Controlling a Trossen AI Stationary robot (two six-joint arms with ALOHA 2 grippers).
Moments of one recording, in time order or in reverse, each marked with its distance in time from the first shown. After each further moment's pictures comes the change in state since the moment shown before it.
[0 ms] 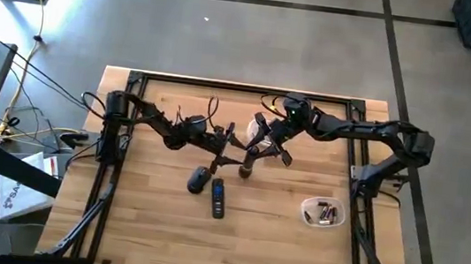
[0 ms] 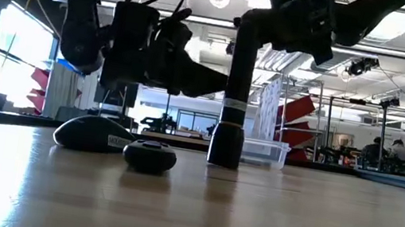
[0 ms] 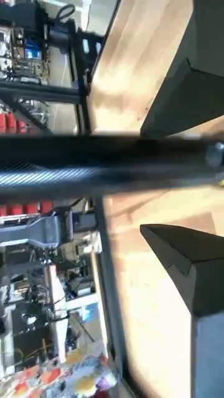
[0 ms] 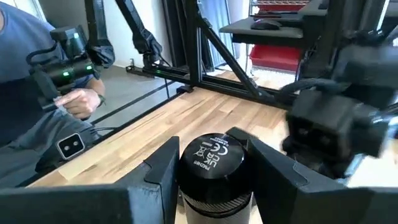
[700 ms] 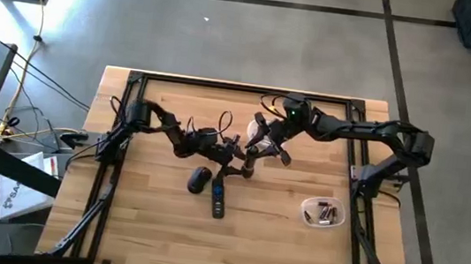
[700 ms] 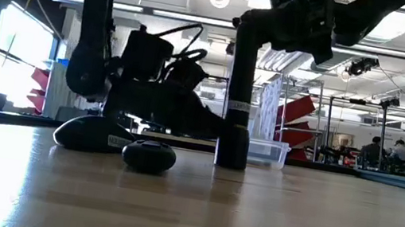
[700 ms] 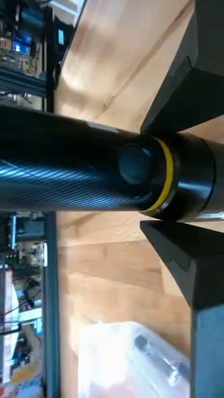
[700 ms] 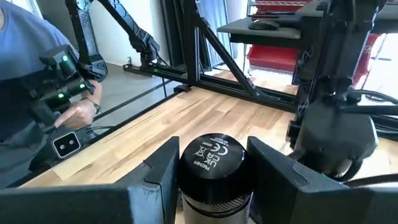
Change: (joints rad) left arm -0.042 0.234 0.114 0.010 -0.049 -0.072; right arm 0.001 -0.001 0.000 0.003 0.006 -0.003
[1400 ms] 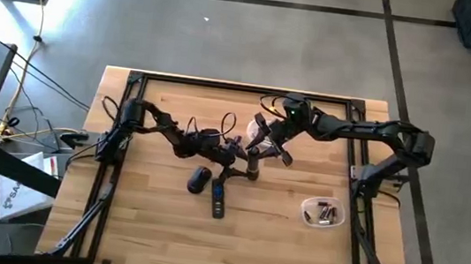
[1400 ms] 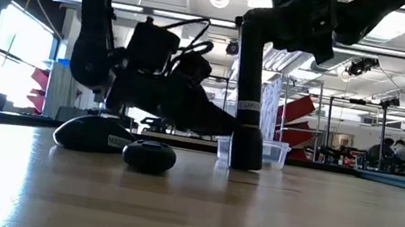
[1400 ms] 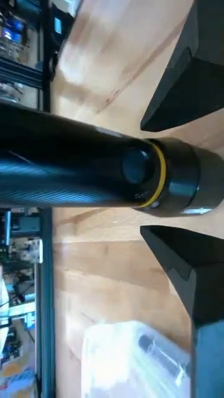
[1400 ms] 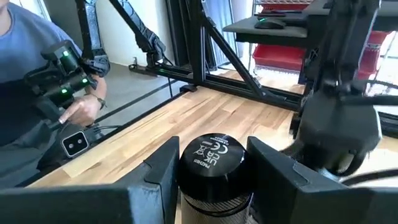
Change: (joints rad) left arm -0.026 -0.093 0.003 -0.158 -0.061 0.022; right arm 0.000 -0.003 0.003 -0.040 -0.015 -0.022
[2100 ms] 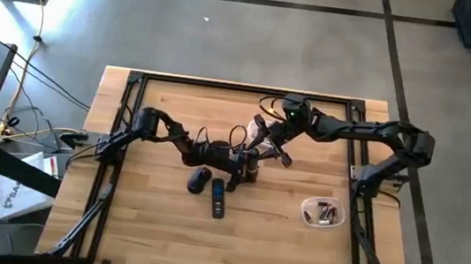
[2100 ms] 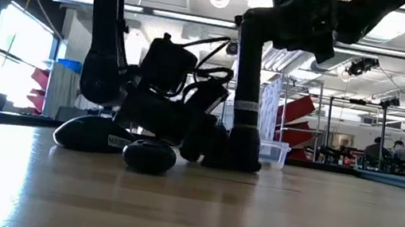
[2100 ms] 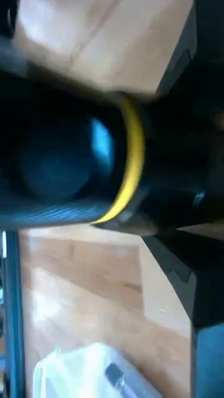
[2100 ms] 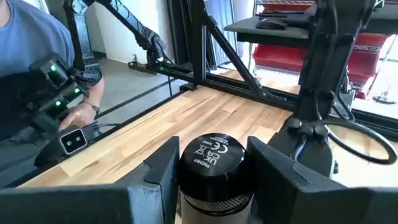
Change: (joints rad) left arm -0.061 0.181 0.138 -0.027 -0.172 0.017; right arm 0.013 -0.002 0.000 -0.007 0.016 -0.018
